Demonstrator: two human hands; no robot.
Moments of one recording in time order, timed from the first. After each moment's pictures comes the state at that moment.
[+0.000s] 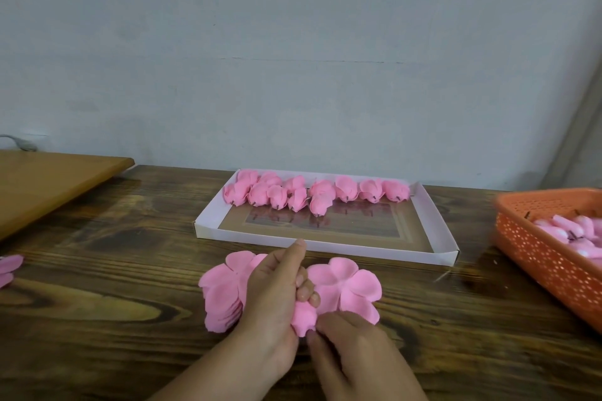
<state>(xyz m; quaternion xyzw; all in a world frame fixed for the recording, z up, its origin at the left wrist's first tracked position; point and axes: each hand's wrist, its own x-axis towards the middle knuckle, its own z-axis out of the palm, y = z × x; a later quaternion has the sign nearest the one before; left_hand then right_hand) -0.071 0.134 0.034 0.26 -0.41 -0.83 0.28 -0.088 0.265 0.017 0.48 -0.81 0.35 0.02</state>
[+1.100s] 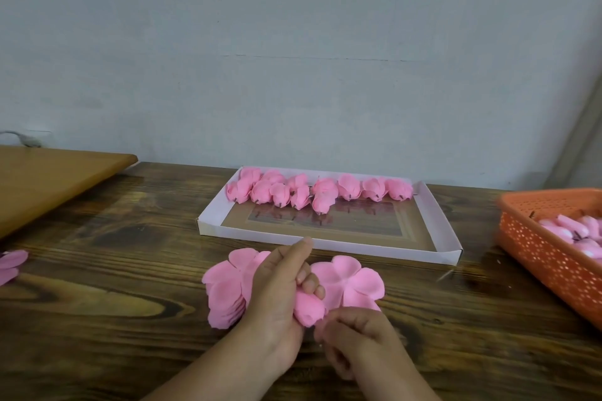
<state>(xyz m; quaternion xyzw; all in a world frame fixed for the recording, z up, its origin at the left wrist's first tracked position) -0.071 0.134 0.035 0.23 -0.37 -0.86 0.27 -0.096 0.259 0.032 0.22 -0.71 0.58 -0.32</state>
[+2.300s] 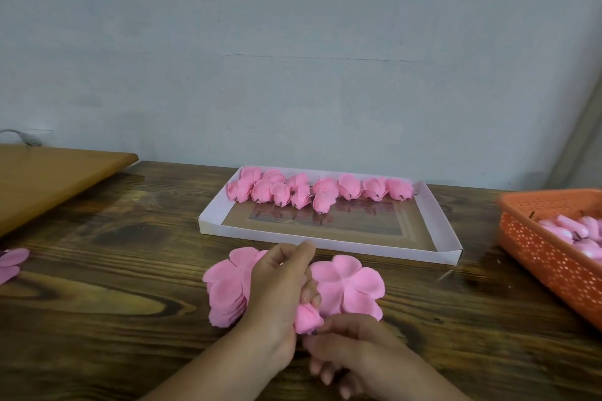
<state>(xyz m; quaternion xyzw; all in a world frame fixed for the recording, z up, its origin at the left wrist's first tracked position) -0.070 0.132 0.029 0.25 -0.45 -0.81 0.28 -0.100 0.261 0.037 0.28 -0.68 0.53 -0.42</state>
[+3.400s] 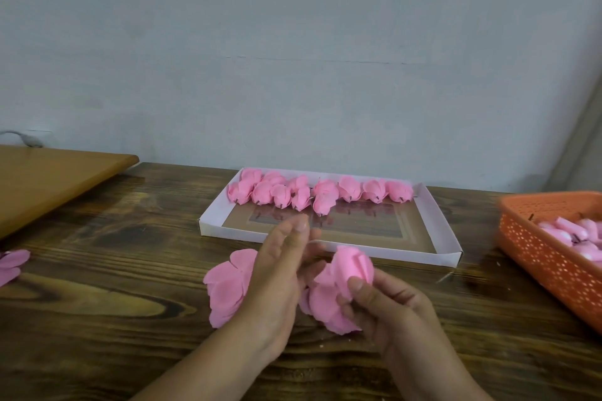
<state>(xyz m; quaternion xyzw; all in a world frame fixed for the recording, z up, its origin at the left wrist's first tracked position) -0.063 0.125 0.043 0.12 -0.53 -0.79 0.28 -0.124 0.269 0.030 0.19 -0.49 0.79 -0.30</state>
